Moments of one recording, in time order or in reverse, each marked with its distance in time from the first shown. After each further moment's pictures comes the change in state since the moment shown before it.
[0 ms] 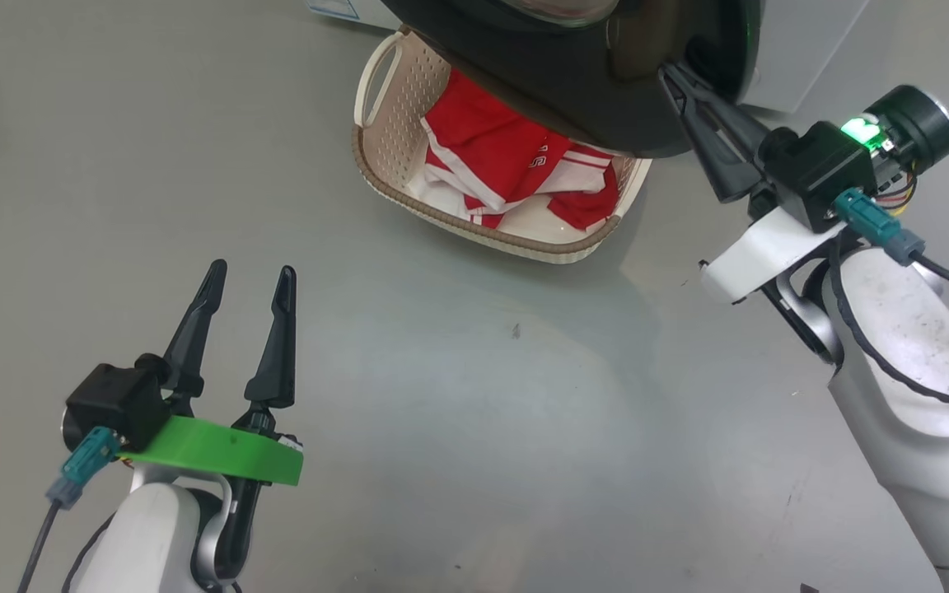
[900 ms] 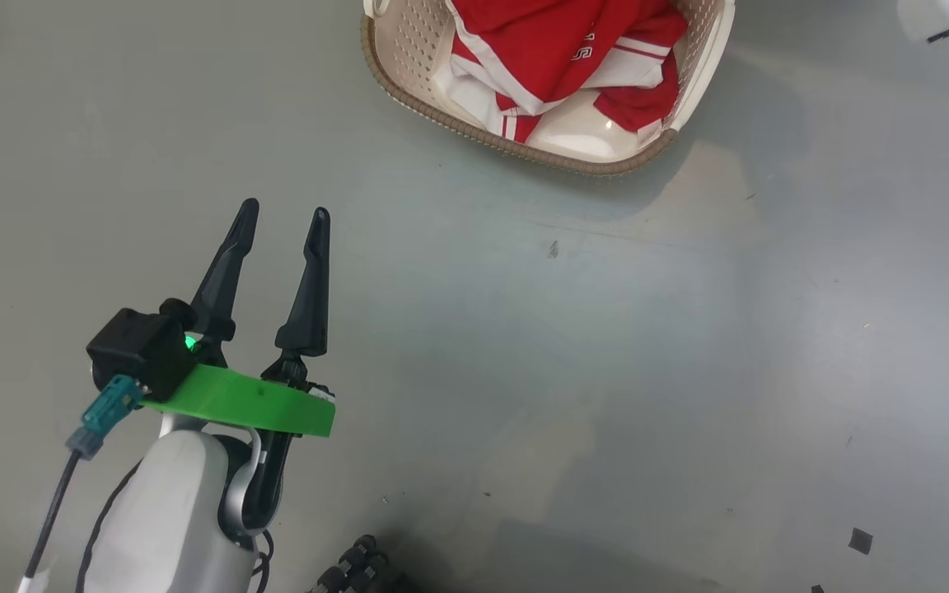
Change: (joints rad) left arm -0.107 -0.047 -0.031 0.013 -0.012 -0.001 0.000; right arm -0.357 -0.131 -0.115 0.024 0.042 0.009 0.077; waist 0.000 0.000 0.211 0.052
